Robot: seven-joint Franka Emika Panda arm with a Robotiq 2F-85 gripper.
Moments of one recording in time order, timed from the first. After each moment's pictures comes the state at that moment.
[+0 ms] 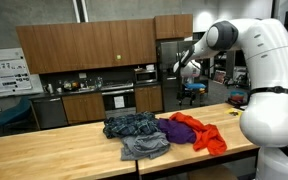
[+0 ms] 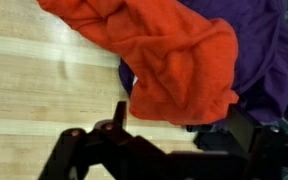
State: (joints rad) arm -0.13 0.41 0.00 -1.77 0.18 2.06 -0.27
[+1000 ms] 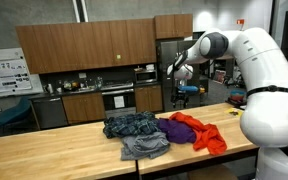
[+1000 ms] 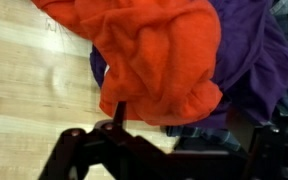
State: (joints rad) arm -0.10 0.56 0.03 -1.59 0.17 1.95 -0.27
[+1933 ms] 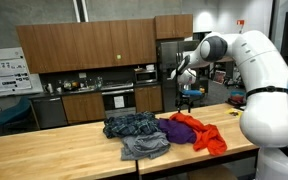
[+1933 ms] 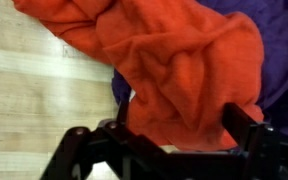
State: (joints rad) arm -0.12 0.59 0.01 -1.62 0.16 1.95 -0.23
